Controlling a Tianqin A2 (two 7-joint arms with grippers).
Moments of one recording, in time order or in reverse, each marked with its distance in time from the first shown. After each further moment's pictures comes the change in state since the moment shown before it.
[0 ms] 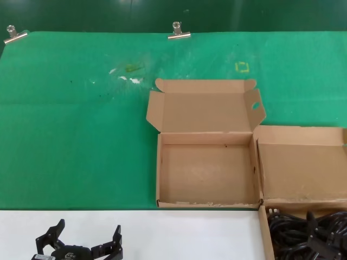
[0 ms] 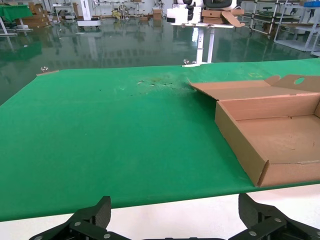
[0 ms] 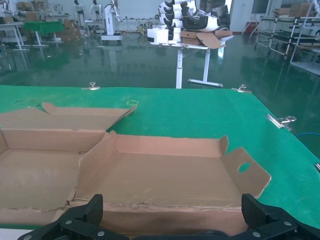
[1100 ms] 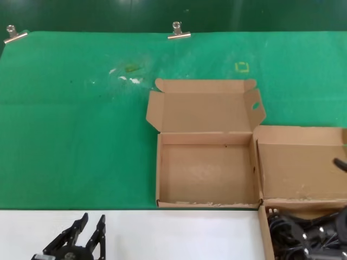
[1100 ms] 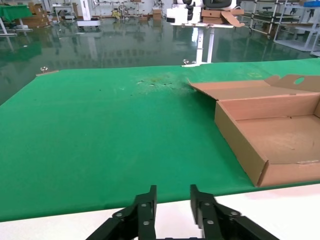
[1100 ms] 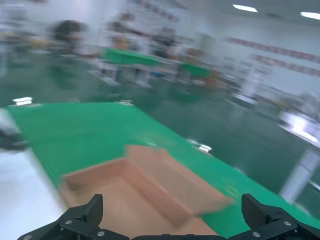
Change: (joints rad) left arm 0.000 0.000 0.000 0.000 0.000 0.000 0.000; right arm 0.093 0.238 0.157 0.048 0.146 -0.638 -0.348
